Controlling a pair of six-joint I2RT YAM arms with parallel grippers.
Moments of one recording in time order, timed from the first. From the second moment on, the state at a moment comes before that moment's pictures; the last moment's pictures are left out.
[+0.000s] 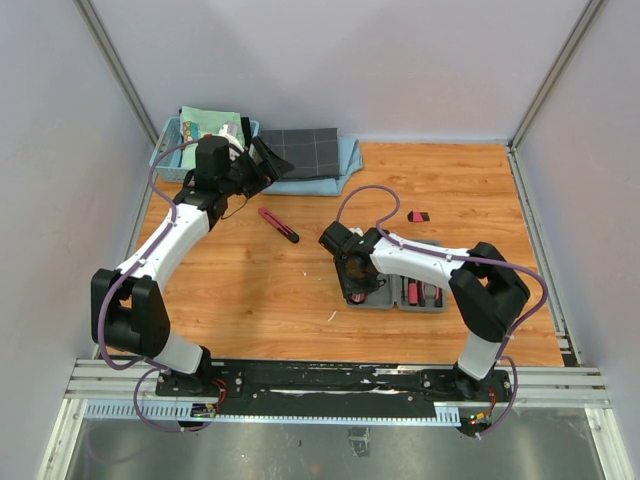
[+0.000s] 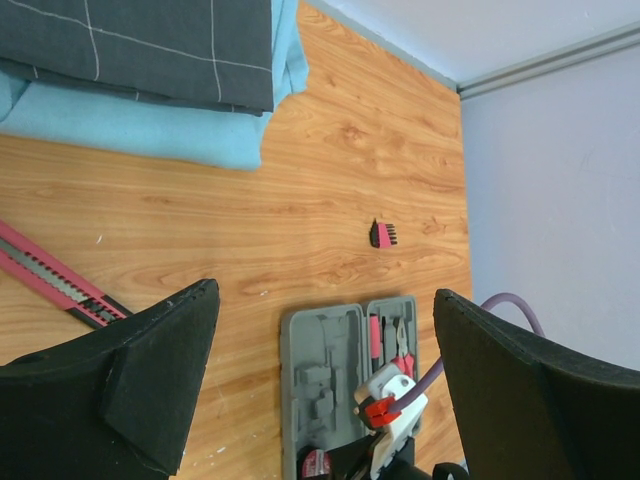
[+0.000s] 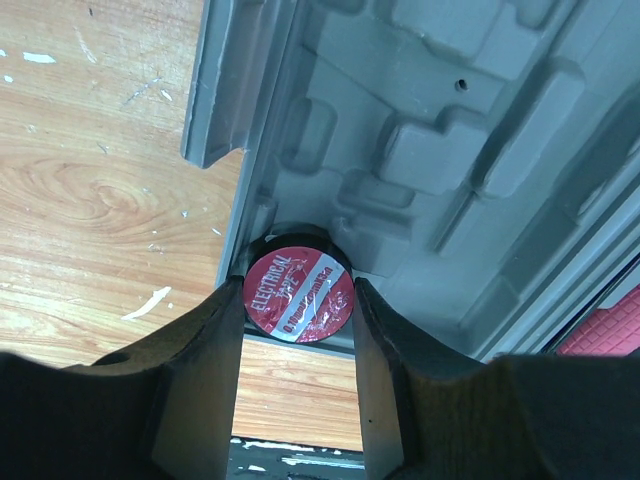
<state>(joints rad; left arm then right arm) -0.22 1.48 1.18 -0.08 0.31 -0.78 0.88 1.76 1.17 -0.77 0.17 0.59</state>
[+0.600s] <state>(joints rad) -0.22 1.48 1.17 -0.07 0.31 -0.78 0.88 1.78 1.17 -0.73 0.16 0.55</state>
